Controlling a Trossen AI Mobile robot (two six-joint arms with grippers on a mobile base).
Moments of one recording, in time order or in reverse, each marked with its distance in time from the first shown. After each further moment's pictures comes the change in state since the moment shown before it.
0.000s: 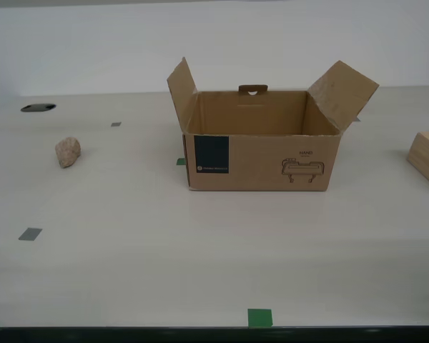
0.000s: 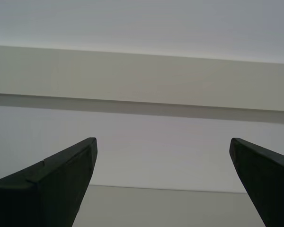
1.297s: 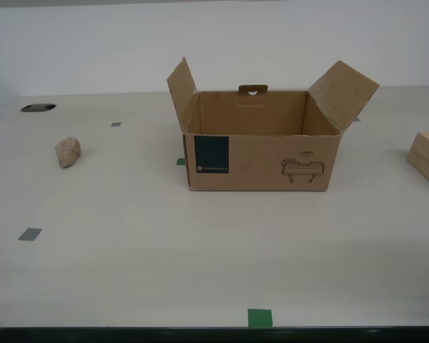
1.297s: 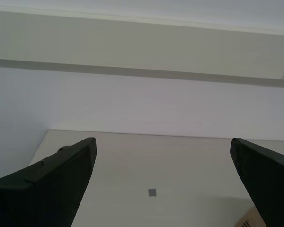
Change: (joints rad) arm 0 0.001 0.043 0.878 -1.164 0.137 0.047; arm 1 0.000 0.002 0.754 -1.153 0.043 -0.018
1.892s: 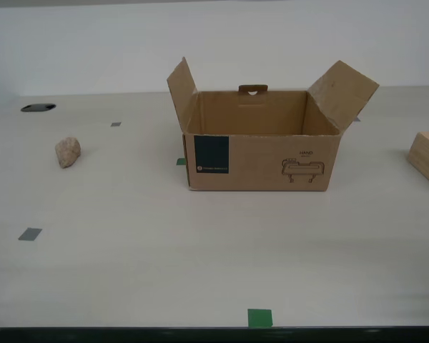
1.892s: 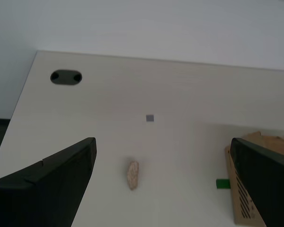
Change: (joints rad) arm 0 -0.001 0.219 0.235 -0.394 0.000 0.034; arm 1 0.000 0.217 0.305 -0.491 0.016 -0.008
